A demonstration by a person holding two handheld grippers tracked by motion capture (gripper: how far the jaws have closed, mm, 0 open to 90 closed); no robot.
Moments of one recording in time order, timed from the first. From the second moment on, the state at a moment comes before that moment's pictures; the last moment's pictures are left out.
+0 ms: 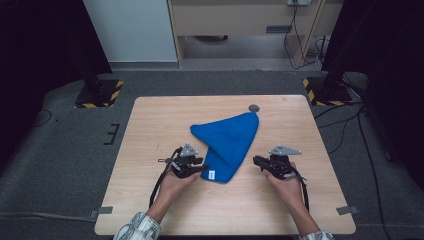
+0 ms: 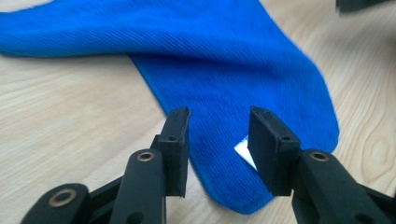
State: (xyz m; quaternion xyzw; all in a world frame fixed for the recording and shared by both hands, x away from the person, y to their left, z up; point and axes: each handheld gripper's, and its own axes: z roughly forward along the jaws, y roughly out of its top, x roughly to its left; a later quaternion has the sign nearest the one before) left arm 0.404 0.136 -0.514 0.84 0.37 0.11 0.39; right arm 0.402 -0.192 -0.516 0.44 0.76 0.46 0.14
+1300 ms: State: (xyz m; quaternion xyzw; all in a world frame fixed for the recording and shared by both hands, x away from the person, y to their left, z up) left arm 0.404 0.194 -0.510 0.84 0.41 0.16 0.32; right arm 0.411 -0.153 -0.513 0.41 0.79 0.43 0.14
